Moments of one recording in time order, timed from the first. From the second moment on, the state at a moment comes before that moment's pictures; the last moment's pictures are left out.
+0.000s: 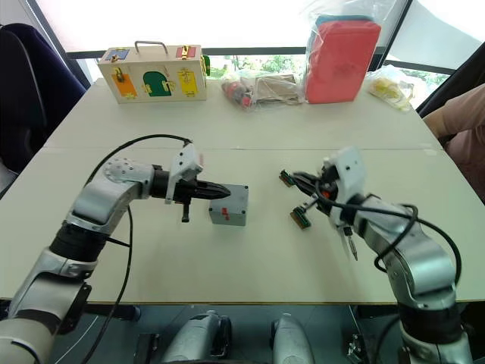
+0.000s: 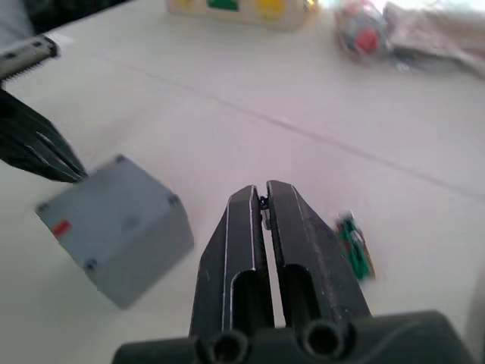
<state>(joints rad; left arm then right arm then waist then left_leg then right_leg) -0.67 0.61 -0.18 -0.02 -0.29 0.56 -1.16 -0.39 -0.55 -0.05 -0.51 0.47 0.82 0.52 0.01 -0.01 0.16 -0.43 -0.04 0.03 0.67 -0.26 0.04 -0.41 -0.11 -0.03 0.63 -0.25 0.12</state>
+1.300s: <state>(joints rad) -0.51 0.67 -0.10 -0.23 -0.38 0.72 -0.97 -0.47 -0.45 0.17 -0.19 0.28 0.60 0.64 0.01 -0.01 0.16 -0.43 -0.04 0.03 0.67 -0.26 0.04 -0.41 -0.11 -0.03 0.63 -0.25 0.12</state>
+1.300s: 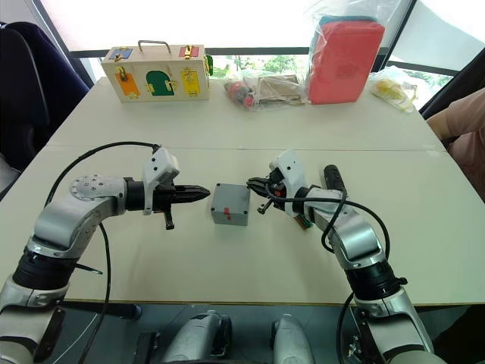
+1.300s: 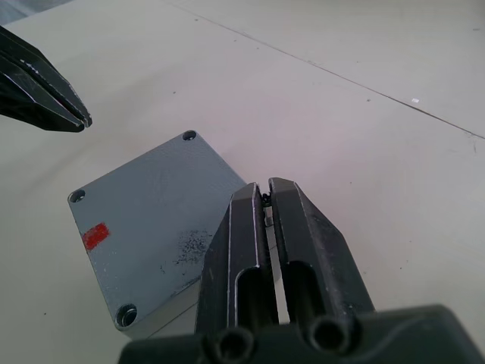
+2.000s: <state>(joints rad) -0.51 0.67 -0.10 -0.25 -0.39 0.73 -0.96 -0.47 -0.45 0.17 -0.16 0.26 0.62 0.66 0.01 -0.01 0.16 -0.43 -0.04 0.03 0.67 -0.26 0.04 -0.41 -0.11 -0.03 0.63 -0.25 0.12</state>
